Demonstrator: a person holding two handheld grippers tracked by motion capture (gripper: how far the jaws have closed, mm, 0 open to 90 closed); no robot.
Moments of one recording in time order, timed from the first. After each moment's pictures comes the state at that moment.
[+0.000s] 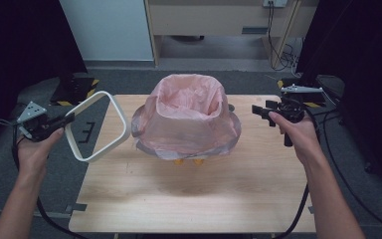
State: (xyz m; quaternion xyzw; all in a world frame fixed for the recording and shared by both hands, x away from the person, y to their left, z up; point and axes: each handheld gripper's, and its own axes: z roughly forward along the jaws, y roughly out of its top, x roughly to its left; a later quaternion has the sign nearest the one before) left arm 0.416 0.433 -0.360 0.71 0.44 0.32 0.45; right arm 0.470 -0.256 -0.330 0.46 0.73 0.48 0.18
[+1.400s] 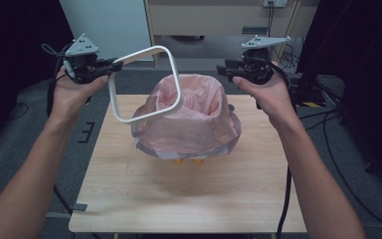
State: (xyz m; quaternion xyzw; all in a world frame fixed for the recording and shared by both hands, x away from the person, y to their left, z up) left arm 0.475 0.278 -0.208 0.78 0.28 0.32 0.45; right arm 0.478 -0.145 -0.207 0.31 0.77 0.51 0.24
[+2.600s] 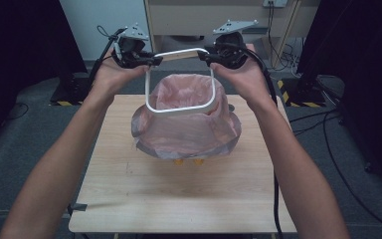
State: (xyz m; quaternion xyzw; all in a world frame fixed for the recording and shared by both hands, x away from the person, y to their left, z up) left arm 0.524 0.189 -0.200 0.84 0.24 0.26 0.42; right arm 0.513 -0.091 -0.194 0.29 0.77 0.49 0.28
